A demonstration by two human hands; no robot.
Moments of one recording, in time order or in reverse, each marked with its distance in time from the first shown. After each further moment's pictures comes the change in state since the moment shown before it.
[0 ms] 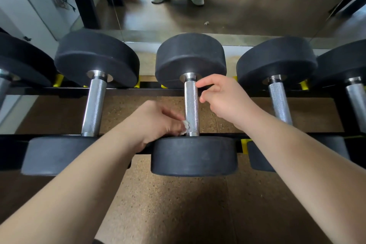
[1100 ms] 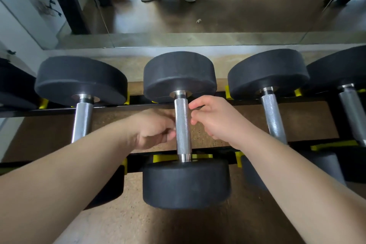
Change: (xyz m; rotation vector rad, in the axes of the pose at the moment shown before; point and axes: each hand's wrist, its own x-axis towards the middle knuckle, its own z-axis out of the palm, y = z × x) left_hand 0.066 0.021 0.003 -0.277 -0.339 -0.196; right_hand 0.003 -0.002 -0.012 -0.010 -0.157 0.127
